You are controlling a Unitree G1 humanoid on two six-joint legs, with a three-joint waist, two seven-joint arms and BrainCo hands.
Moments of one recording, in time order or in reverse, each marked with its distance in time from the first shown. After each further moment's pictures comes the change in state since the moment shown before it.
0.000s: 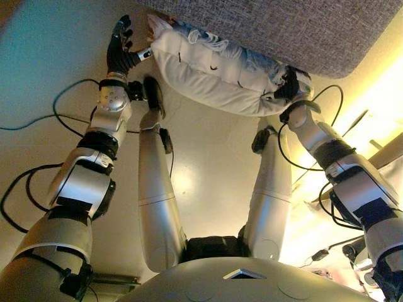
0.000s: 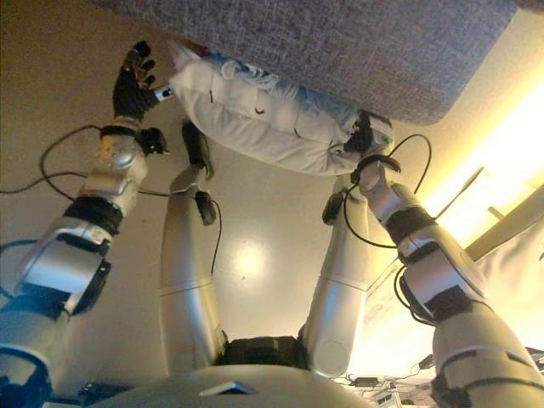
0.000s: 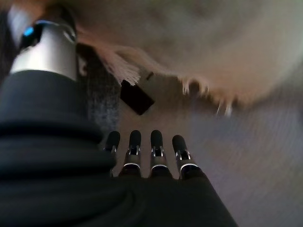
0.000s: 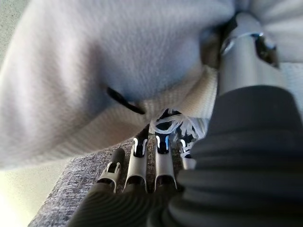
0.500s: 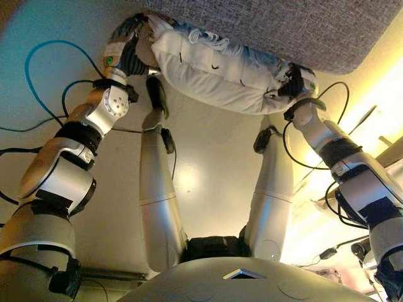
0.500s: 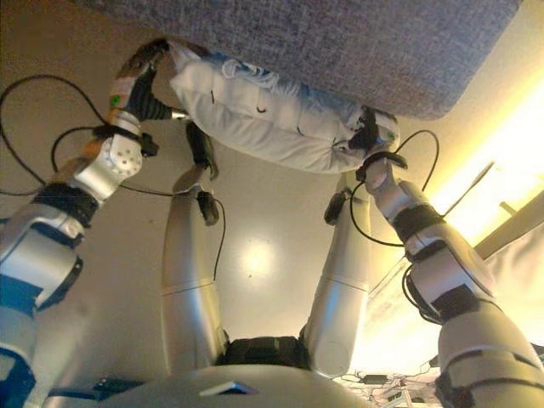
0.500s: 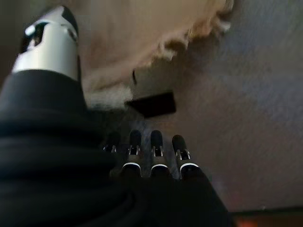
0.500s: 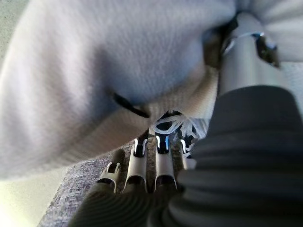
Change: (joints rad) left arm -0.150 0.093 -0.276 0.064 0.506 0.029 0.229; right arm -0.037 -0.032 0.036 0.032 0.020 -0.052 0.001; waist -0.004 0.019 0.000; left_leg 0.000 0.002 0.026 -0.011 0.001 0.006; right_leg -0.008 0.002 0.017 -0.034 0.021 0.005
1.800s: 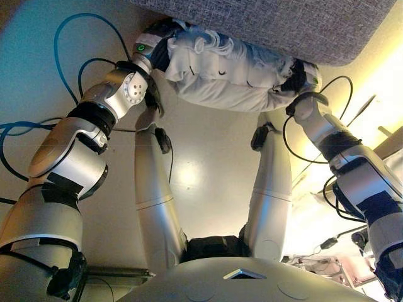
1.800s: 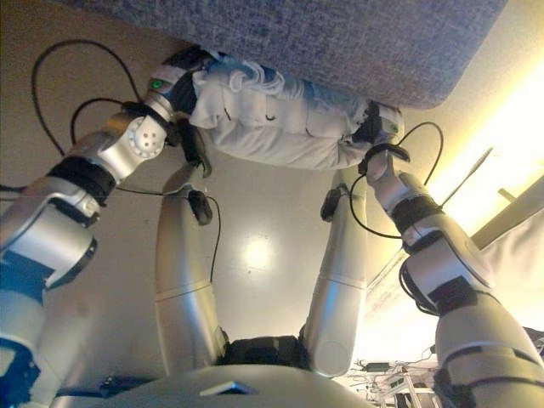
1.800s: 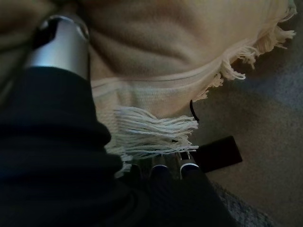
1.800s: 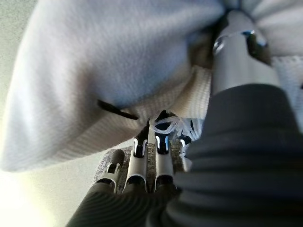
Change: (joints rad) left arm -0.116 -0.088 -0.124 0.032 0.120 -0.022 -0.203; right arm -0.054 0.021 0.000 0.078 -0.003 0.034 -0.003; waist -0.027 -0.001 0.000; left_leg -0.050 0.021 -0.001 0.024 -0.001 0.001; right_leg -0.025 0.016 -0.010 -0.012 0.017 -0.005
